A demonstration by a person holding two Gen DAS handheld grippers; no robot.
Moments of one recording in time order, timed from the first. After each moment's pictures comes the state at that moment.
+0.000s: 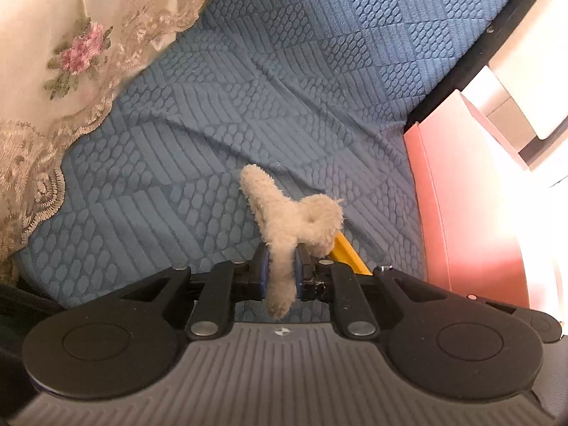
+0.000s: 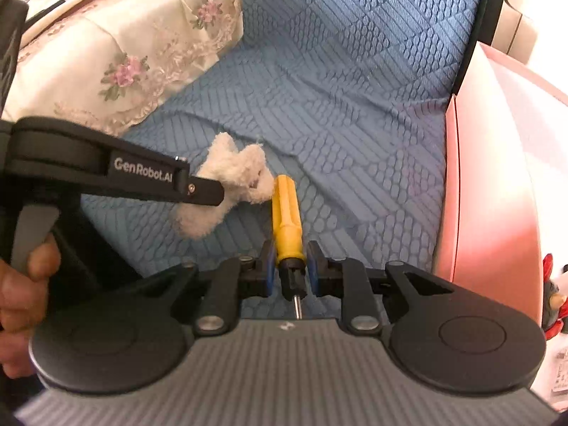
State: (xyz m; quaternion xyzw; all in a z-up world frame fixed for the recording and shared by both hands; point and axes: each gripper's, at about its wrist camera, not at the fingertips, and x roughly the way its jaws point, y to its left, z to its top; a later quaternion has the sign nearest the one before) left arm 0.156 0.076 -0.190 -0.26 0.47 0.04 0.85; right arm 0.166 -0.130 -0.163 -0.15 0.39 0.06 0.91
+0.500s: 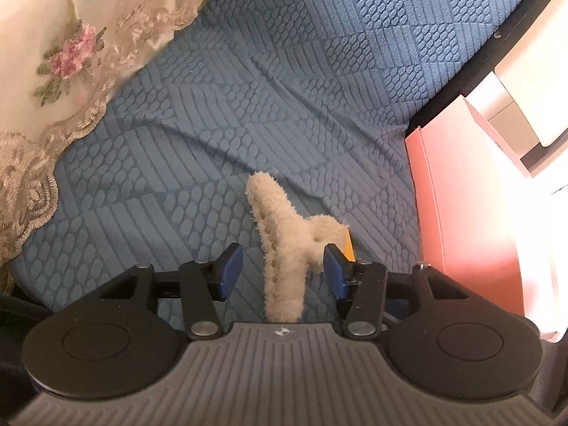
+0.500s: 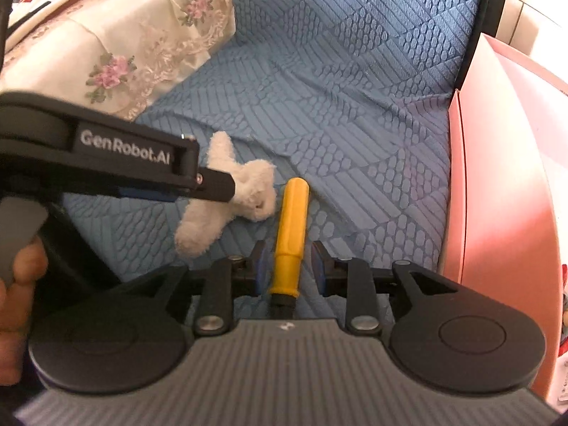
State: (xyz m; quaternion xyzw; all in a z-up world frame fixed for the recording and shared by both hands) left arm 0.167 0.079 -0.187 -0.26 0.47 0.04 0.84; right arm 0.183 -0.135 -0.174 -0.15 0.40 0.05 0.90
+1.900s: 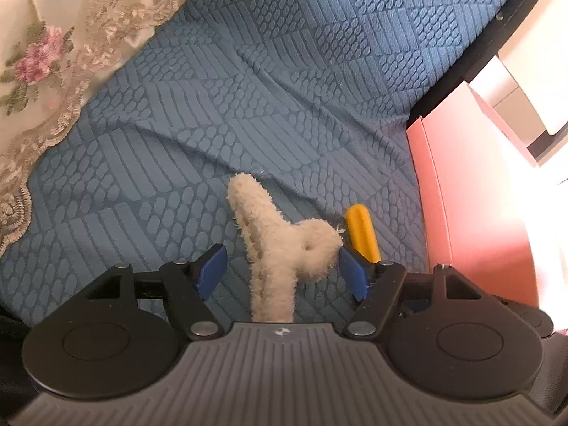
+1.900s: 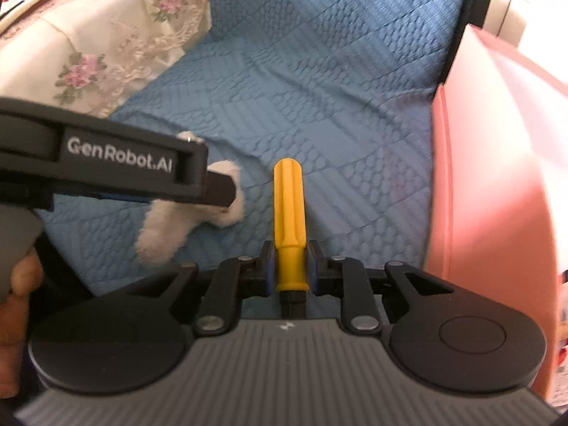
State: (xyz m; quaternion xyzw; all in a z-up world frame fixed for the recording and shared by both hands) left arm 0.188 0.067 -0.202 -0.24 0.48 0.03 0.84; right arm 0.199 -0.145 -0.174 -0.16 0.39 0.02 0.90
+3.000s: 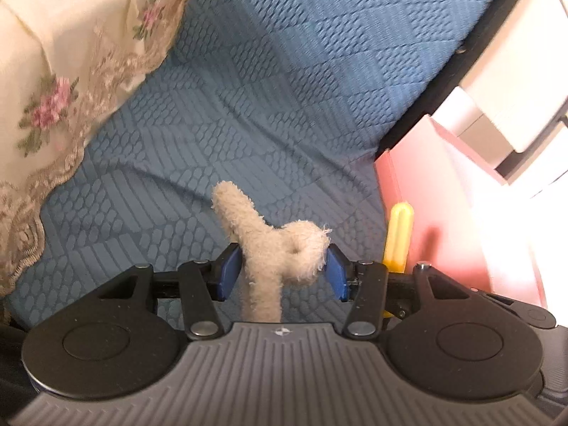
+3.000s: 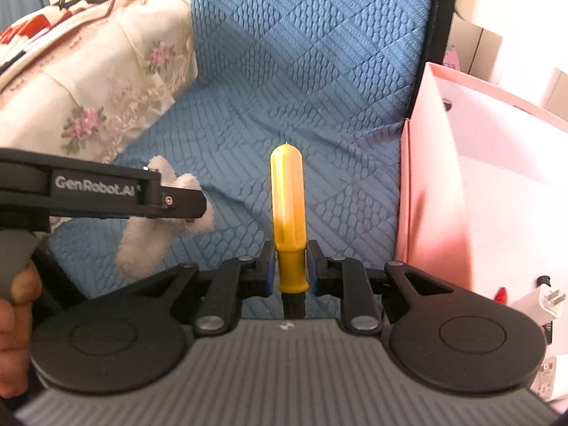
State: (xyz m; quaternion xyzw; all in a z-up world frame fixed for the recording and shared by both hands) left arm 0.170 0.066 -0.162 -0.25 0.42 0.01 0.87; right arm 0.175 -0.156 -0.129 -0.13 0.34 0.02 0.93
